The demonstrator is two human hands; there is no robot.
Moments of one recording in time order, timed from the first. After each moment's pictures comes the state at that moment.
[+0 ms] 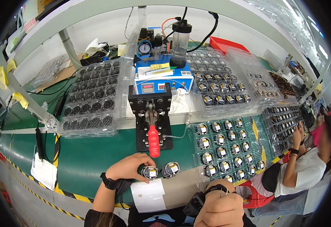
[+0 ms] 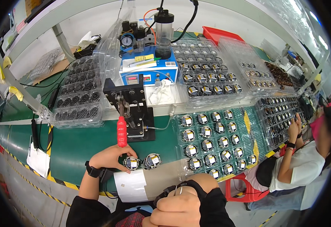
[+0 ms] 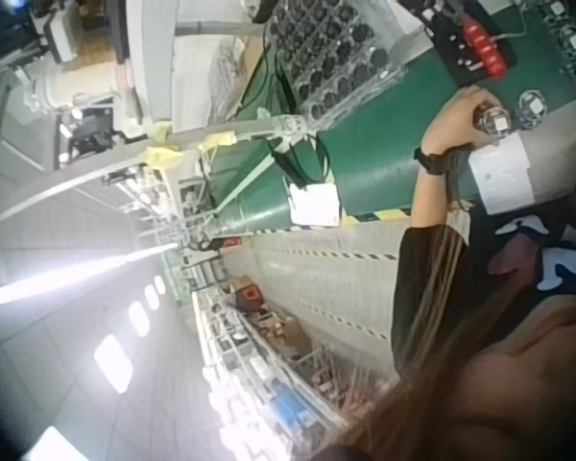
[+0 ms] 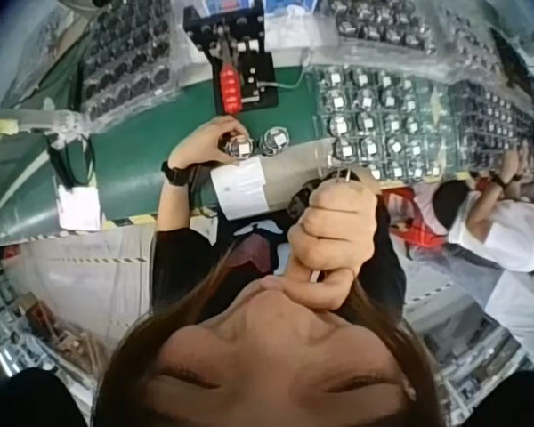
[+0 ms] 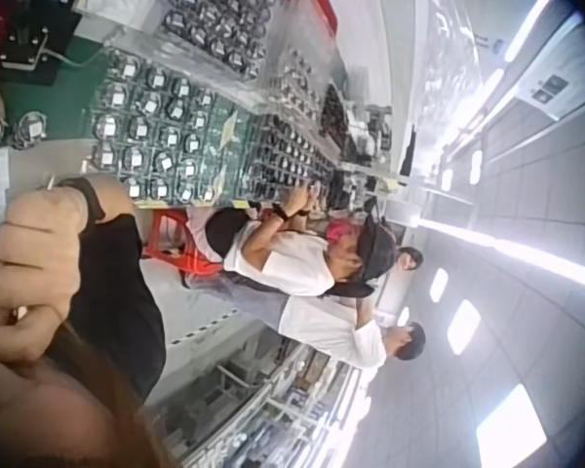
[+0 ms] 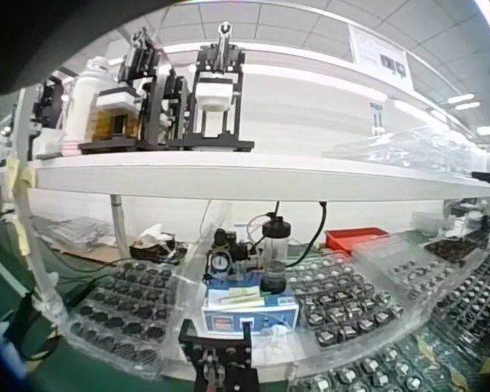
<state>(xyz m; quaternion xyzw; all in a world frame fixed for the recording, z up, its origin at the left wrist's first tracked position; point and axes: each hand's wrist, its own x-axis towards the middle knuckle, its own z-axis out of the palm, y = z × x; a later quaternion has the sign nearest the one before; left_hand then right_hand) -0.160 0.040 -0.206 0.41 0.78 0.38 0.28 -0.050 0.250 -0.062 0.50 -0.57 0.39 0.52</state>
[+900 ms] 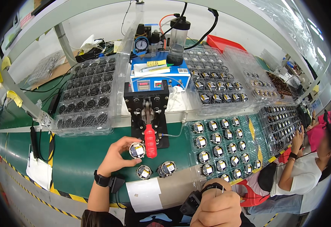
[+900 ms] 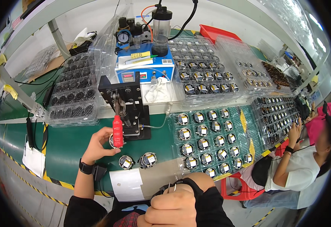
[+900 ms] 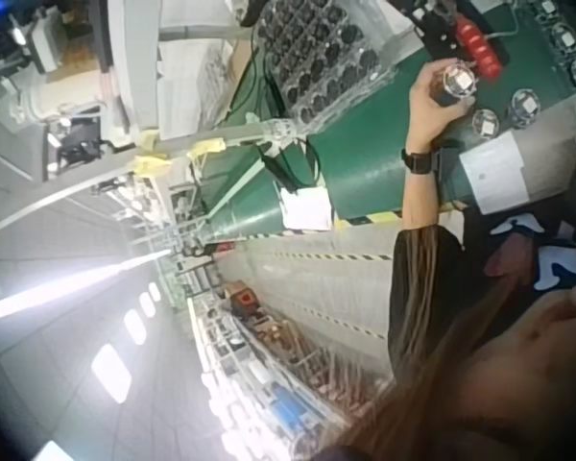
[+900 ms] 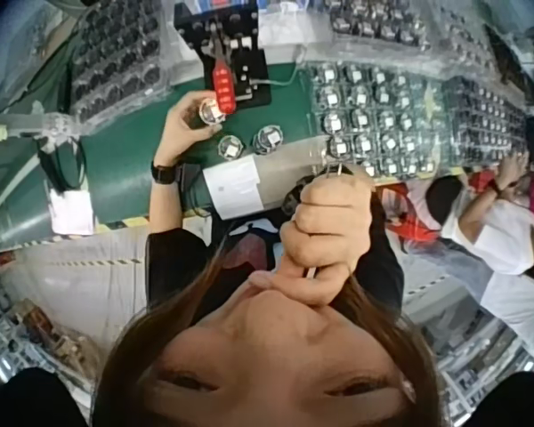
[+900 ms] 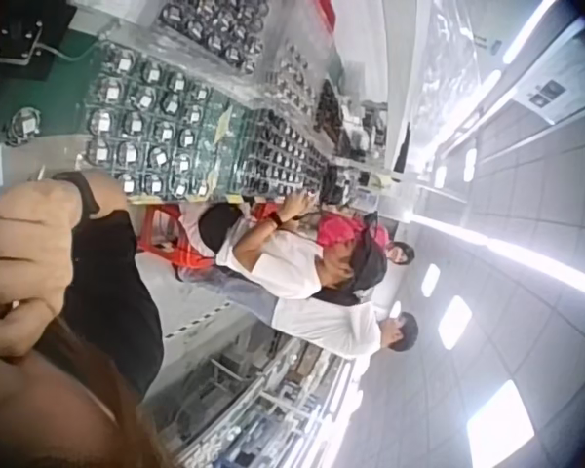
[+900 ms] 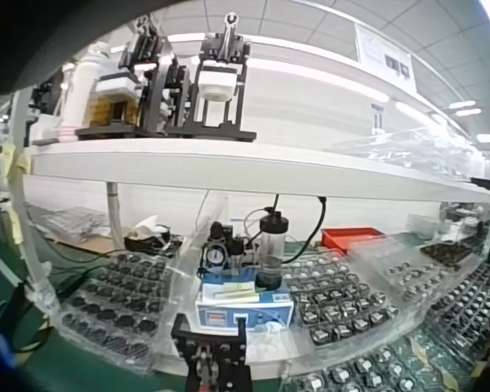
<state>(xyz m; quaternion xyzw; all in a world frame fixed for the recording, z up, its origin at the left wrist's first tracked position) -0.167 0.032 -0.208 0.26 0.70 0.65 0.15 -0.058 0.248 -0.060 0.50 -0.59 0.36 0.52</state>
